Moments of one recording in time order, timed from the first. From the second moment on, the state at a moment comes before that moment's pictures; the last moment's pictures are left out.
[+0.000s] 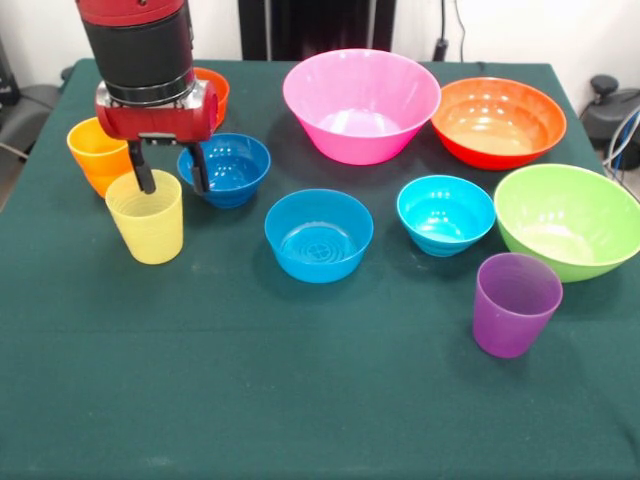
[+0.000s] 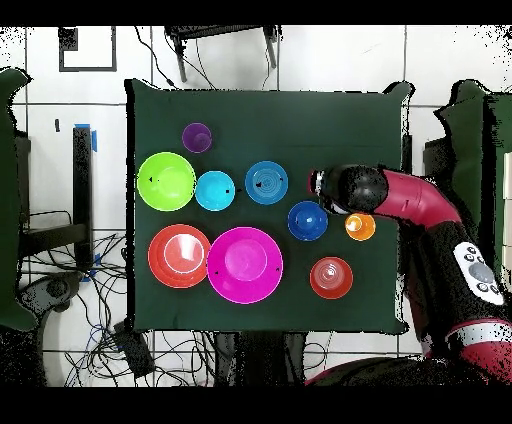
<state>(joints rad) -0.72 -0.52 0.36 1.48 -0.38 0.65 1.63</state>
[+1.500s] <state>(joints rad) -0.73 -0.44 0.37 1.48 -0.42 0.65 1.63</state>
